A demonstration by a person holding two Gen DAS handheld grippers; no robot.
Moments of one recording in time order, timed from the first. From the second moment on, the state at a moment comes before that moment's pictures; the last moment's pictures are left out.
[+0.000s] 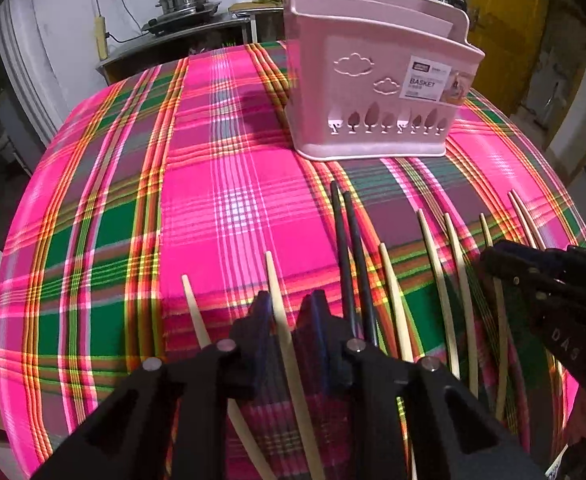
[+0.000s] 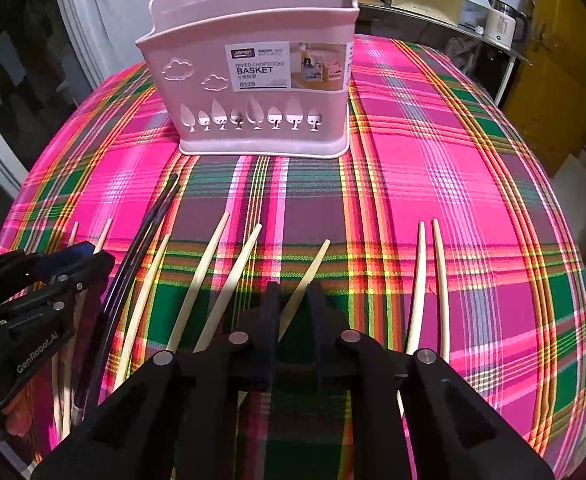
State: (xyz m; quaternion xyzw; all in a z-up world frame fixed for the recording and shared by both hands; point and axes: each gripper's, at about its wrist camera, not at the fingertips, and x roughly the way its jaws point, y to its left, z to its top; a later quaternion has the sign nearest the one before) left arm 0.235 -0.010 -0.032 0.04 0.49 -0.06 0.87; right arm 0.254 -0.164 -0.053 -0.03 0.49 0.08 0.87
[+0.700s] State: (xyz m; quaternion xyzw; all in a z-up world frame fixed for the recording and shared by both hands) left arm 0.214 -0.008 0.025 0.02 0.44 -0.09 0.89; right arm 0.240 -0.184 0.002 0.02 0.44 0.13 0.89
